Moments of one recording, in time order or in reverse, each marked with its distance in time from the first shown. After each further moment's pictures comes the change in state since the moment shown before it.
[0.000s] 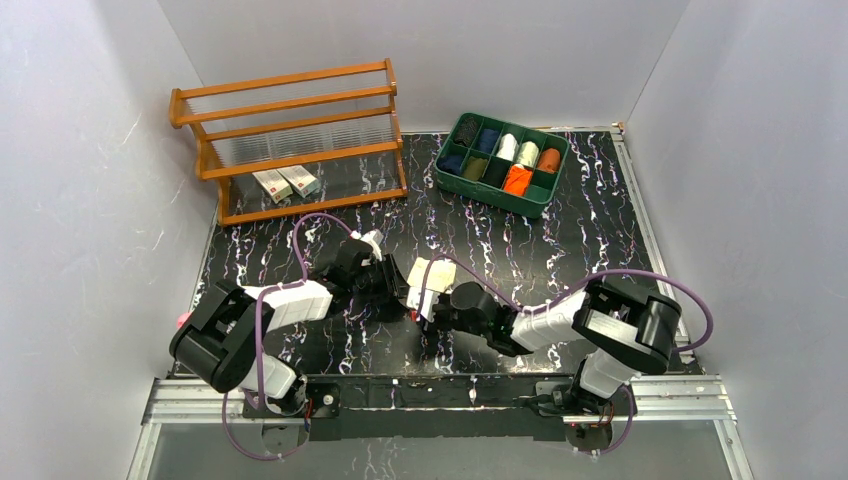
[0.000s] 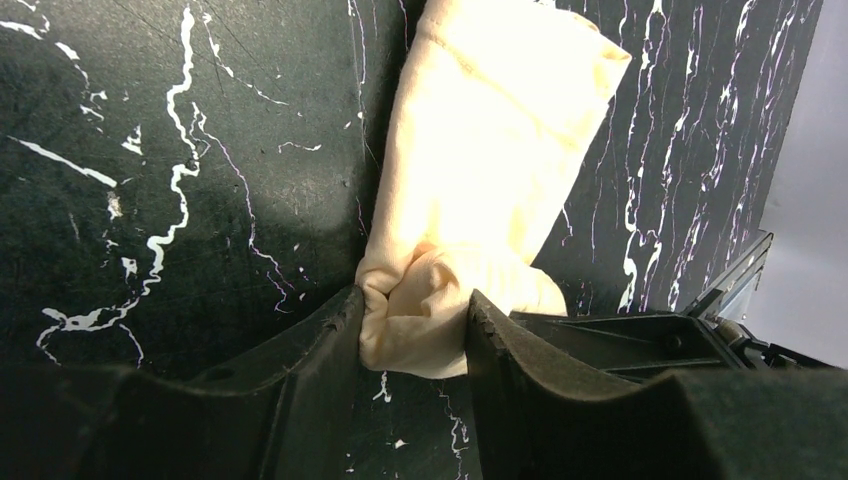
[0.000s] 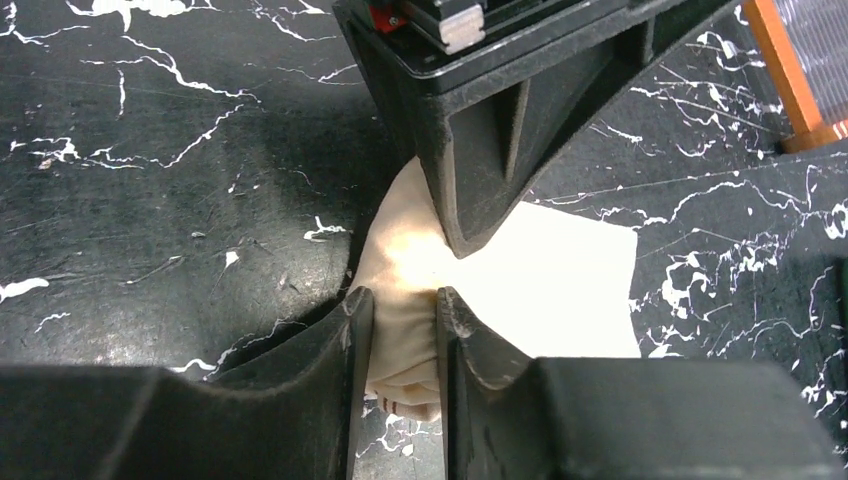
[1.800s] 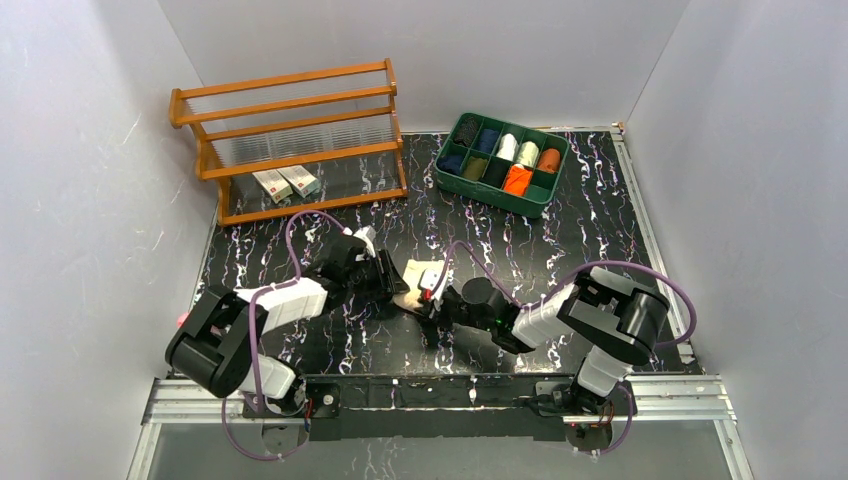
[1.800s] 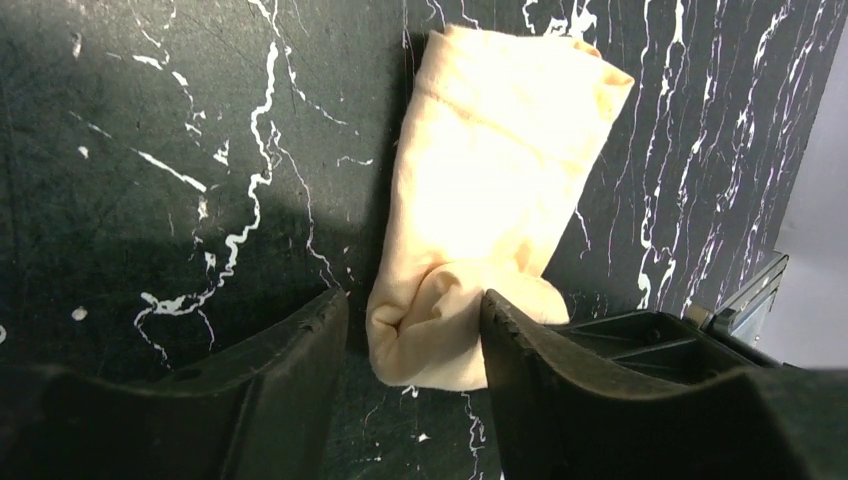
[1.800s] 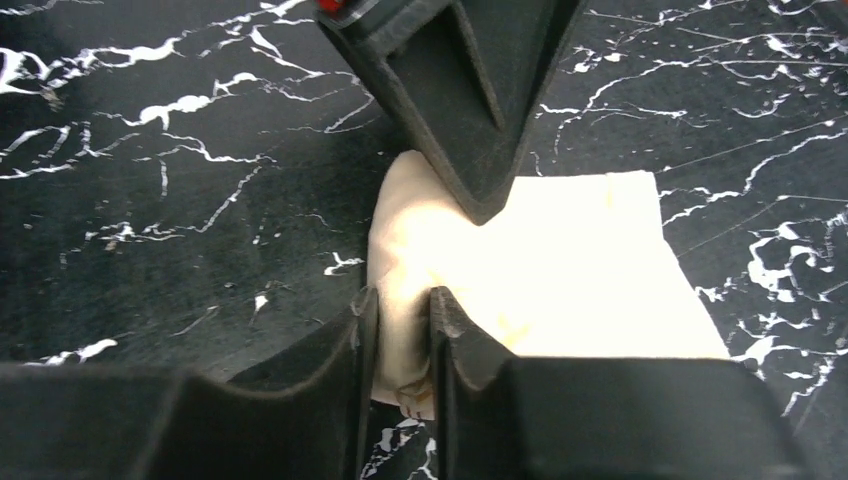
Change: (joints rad) left arm 0.052 -0.036 0.011 -0.071 -0.014 0.032; right arm -0.069 0.075 -0.048 0.213 -0.120 0.272
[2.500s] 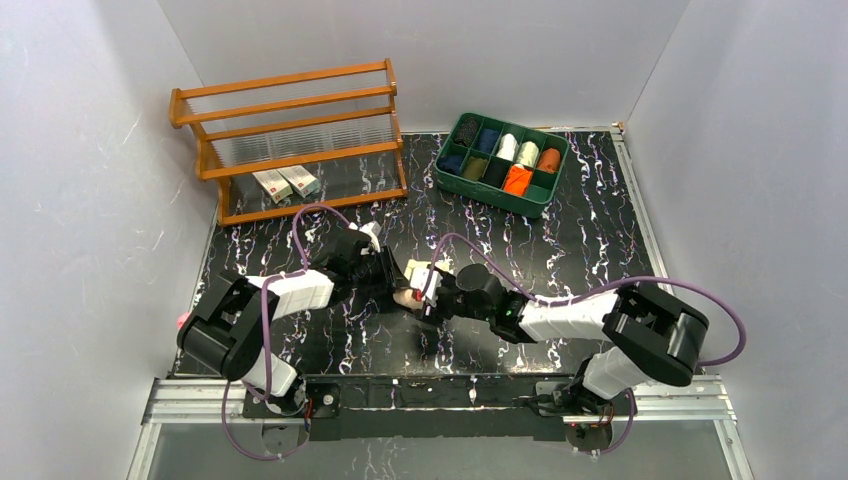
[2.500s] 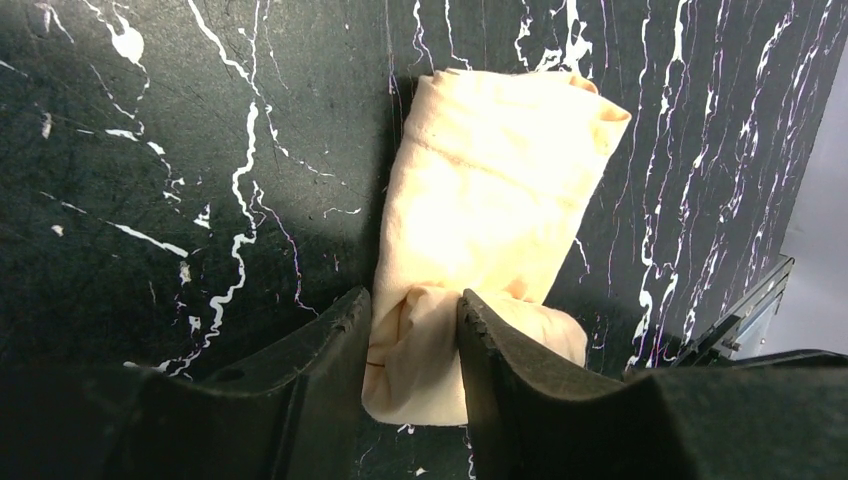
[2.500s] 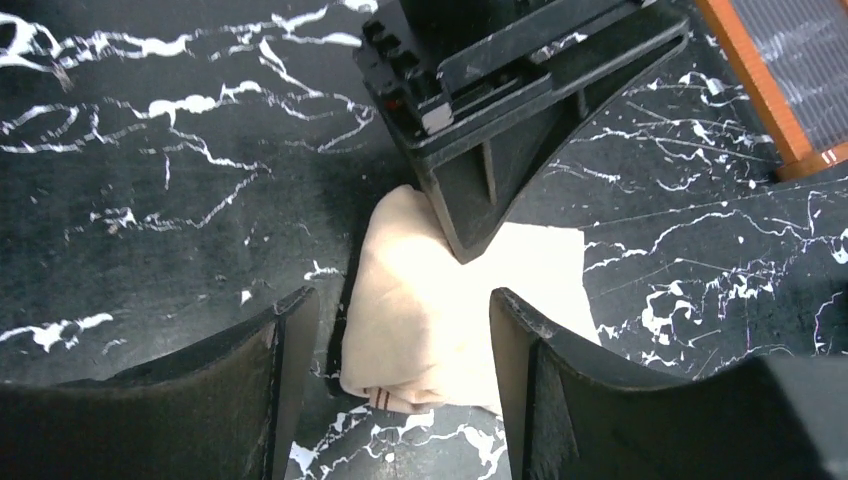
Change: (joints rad) left arm 0.002 0.102 0.058 0.025 0.010 0.022; right arm 0.002 -0.200 0.118 -0.362 -0.024 -0.173
